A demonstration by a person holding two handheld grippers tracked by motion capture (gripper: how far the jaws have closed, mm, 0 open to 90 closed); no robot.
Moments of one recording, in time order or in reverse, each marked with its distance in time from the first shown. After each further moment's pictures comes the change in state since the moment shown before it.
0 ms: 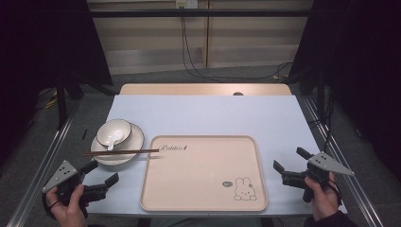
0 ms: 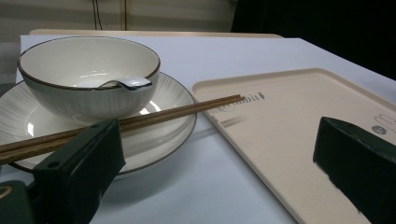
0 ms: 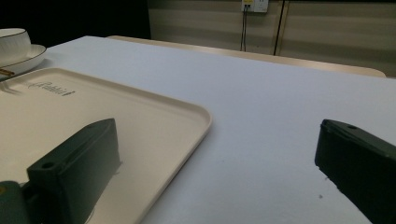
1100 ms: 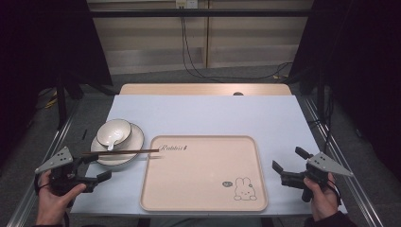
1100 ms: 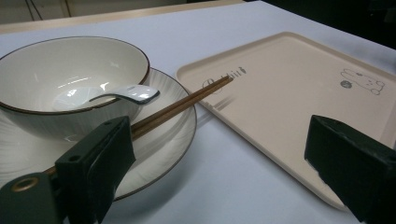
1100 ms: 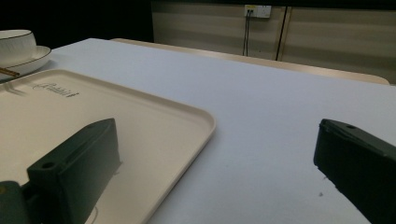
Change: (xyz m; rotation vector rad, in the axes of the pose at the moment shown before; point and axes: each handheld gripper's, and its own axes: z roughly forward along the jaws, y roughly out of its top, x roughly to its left) left arm 0.042 0.025 0.006 0.144 -0.192 0.136; right arm 0.003 0.000 0.001 -0.018 0.005 -0.016
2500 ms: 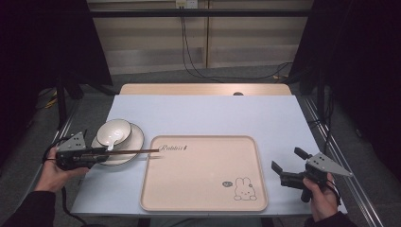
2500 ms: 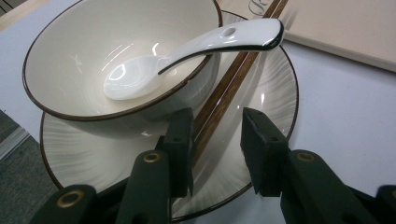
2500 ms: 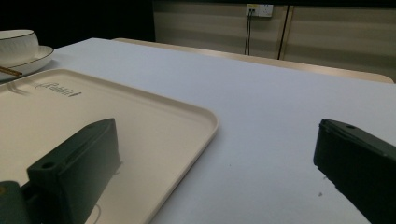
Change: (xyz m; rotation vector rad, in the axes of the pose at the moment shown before) left arm 0.072 0.011 0.034 0.296 -0.042 0.336; right arm 0.001 -0.001 0.001 0.005 0.006 0.009
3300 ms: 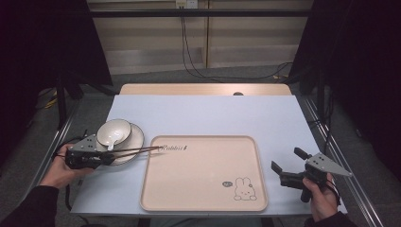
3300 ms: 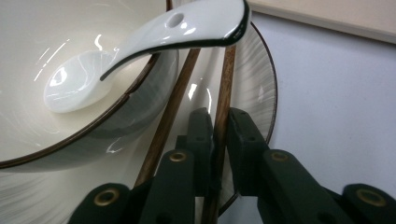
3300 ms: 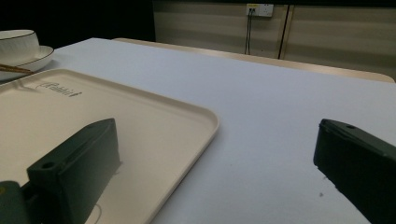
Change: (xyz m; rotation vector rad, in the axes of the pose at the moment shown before) left arm -0.002 0.010 0.019 0.106 -0.133 0.100; right arm 0.000 0.000 0.000 0.001 0.006 0.000
